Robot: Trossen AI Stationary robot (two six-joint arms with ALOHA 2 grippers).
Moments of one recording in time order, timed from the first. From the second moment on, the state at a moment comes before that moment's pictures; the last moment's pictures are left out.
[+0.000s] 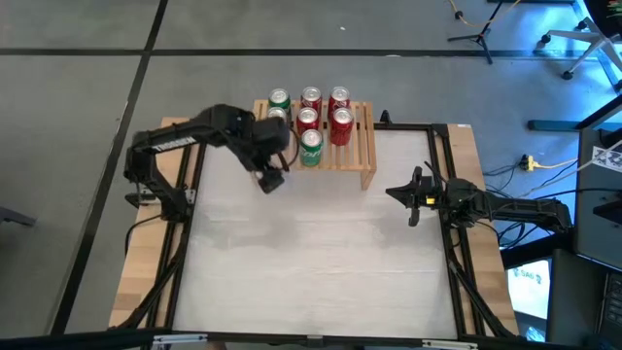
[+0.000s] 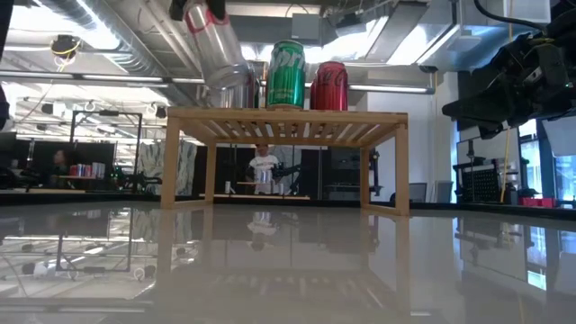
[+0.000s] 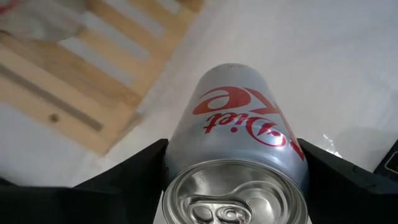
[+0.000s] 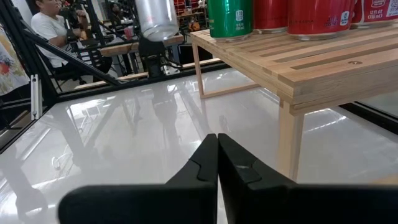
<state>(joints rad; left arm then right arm) 0.17 1.64 1.91 -1.53 0.02 -0.47 -0.09 0.13 0.01 0.03 0.07 0.15</state>
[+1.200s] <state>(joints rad) 0.43 1.64 1.98 -1.54 -0.04 -0.12 -0.09 0.13 0.01 0.03 0.07 0.15</state>
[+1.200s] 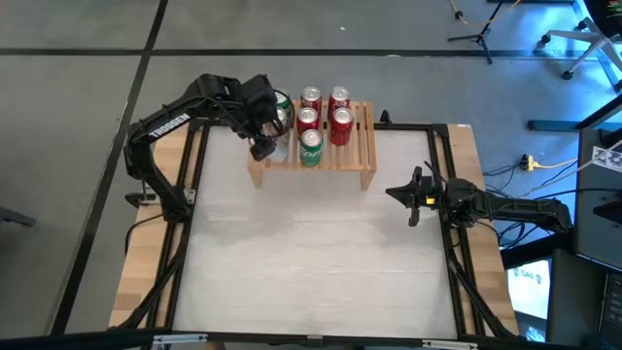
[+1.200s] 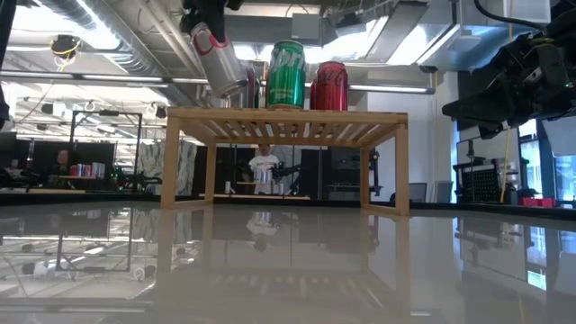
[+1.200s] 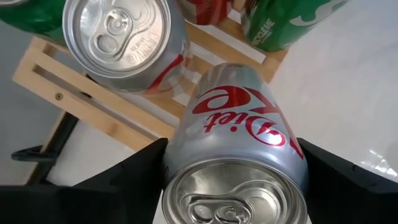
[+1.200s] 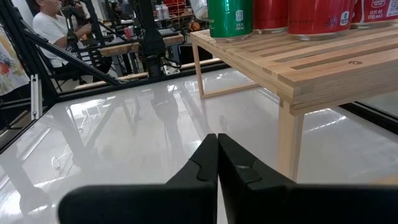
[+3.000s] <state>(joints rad) 0.43 1.72 1.98 -1.53 -0.10 0.03 -0.09 0.13 0.01 0.03 0.07 0.15</state>
